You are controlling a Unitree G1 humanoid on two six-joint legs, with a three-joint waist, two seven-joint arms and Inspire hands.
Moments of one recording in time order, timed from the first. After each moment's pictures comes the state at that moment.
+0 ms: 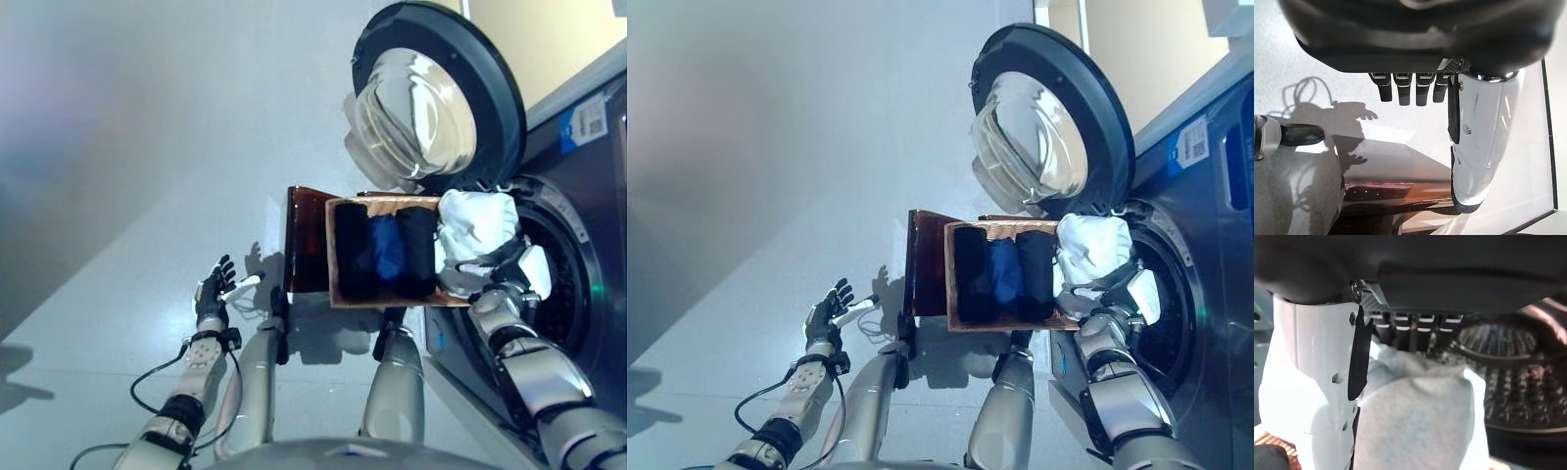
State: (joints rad) left arm -0.16 0.21 -0.26 0.81 -0.48 -0.36 0.22; right arm -0.61 -0.50 0.19 1.35 -0.03 -0.04 -0.69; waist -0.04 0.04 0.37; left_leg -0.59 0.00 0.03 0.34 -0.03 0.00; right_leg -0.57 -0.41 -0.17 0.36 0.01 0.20
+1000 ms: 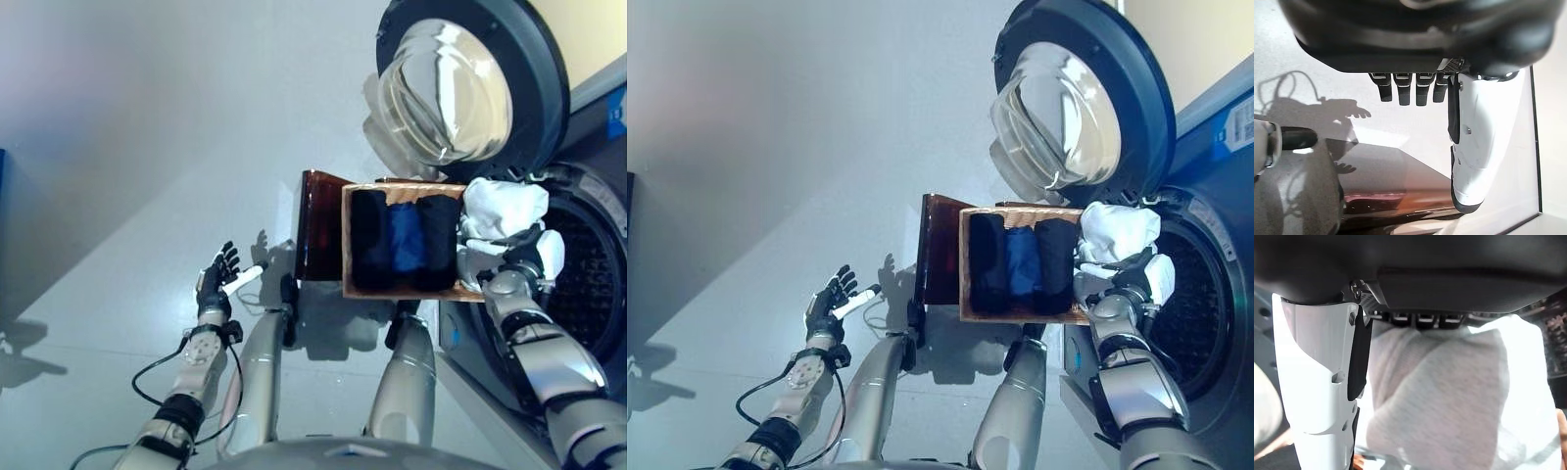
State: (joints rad) left arm -0.13 0.22 -0.24 0.70 -0.47 -0.35 0.18; right arm -0.66 -0.54 0.18 1.34 0.15 -0.11 -0.58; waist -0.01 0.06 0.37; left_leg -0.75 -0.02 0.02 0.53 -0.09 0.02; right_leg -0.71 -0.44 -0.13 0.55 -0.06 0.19
